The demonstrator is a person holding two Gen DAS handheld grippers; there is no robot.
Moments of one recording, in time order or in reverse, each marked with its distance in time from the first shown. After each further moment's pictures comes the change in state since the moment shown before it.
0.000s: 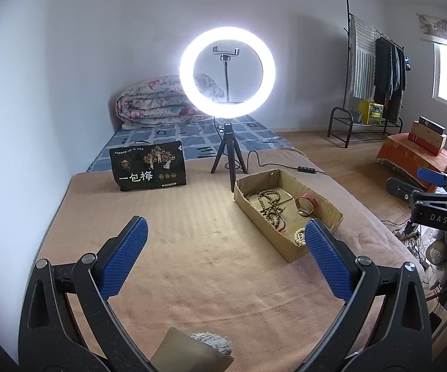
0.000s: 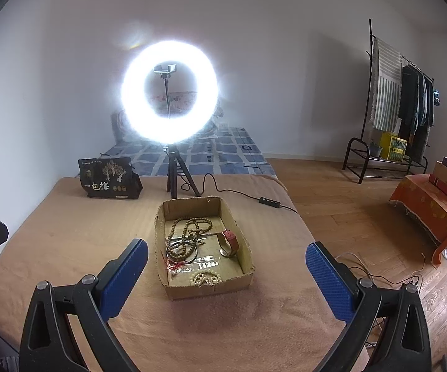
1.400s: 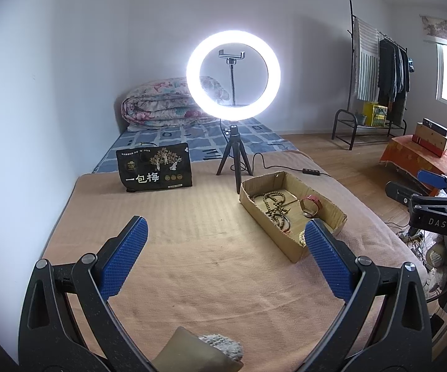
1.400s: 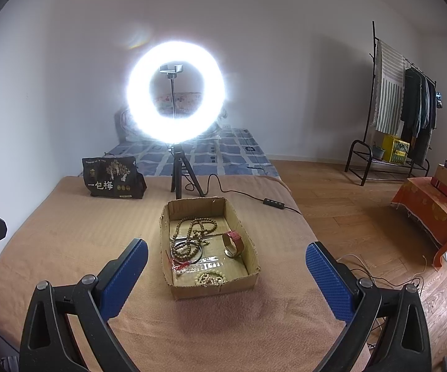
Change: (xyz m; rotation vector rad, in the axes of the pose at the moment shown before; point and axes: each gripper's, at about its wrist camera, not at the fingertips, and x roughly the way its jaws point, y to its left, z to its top) left arm -0.007 0.003 -0.001 -0.003 -0.015 0.016; right arm 0.000 0.007 -0.001 -0.012 -0.002 0.011
